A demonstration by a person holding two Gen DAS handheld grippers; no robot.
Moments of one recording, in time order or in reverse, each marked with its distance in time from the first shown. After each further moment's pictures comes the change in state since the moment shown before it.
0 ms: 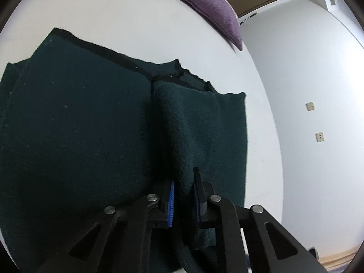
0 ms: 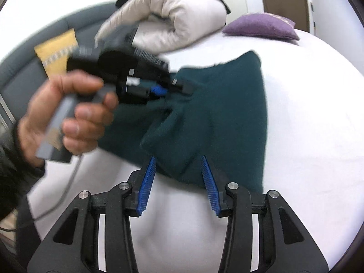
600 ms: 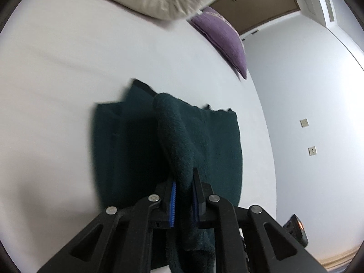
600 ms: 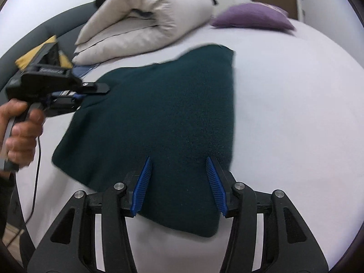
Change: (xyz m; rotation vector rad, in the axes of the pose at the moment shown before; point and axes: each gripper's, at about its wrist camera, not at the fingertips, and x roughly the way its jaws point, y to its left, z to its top) left arm -0.117 0.084 0.021 -0.036 -0.082 -0.006; right arm 0.086 -0.022 0.040 -0.018 0.098 -0.067
